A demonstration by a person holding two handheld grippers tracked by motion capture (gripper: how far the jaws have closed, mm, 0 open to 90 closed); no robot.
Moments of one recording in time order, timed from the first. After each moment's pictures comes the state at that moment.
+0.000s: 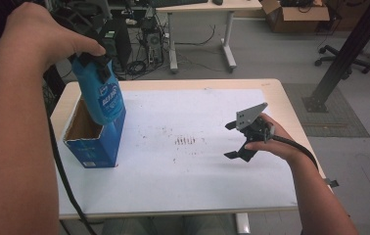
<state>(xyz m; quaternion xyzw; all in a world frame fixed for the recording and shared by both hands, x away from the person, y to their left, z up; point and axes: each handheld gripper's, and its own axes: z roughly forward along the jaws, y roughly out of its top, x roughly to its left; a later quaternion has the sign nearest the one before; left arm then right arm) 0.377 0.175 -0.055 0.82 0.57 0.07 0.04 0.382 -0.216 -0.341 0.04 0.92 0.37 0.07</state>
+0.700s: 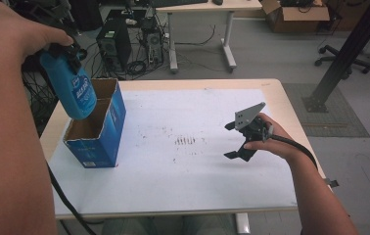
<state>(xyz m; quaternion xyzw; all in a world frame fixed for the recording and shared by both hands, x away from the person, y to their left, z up) 0.389 0.235 -0.056 0.75 0.65 0.09 0.05 0.386 -0.215 -0.344 0.04 0.93 0.36 0.06</state>
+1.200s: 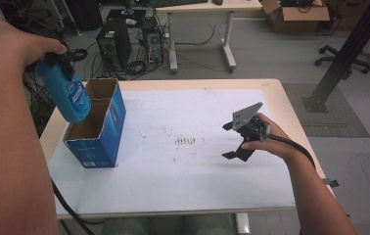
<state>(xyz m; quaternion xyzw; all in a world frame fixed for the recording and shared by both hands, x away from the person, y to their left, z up) 0.397 0.262 -0.086 0.72 0.68 0.08 0.05 0.386 -0.209 -0.345 0.04 0.93 0.36 0.06</state>
